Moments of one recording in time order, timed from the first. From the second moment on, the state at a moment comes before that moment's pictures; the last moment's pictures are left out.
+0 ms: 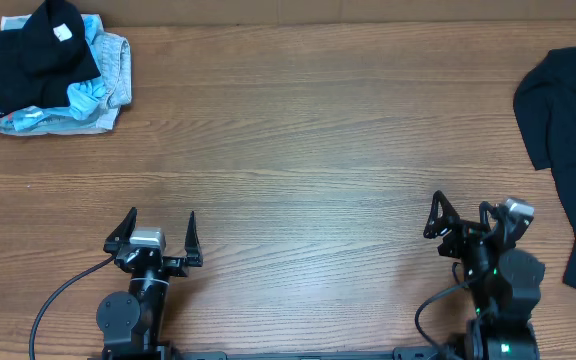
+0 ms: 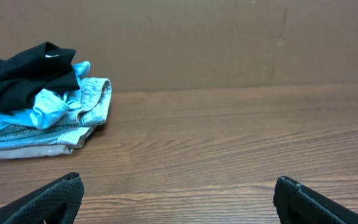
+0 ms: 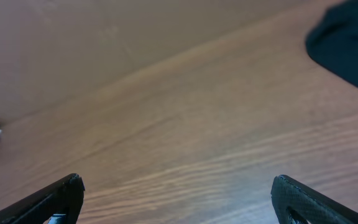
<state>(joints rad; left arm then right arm) 0.09 0.02 0.01 -0.06 0.17 0.01 -0.07 0.34 0.20 -0.15 -0.11 0.36</state>
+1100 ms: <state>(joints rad) 0.09 0.02 0.01 -0.06 0.17 0.01 0.00 0.01 0.02 0.01 -0.18 0.23</state>
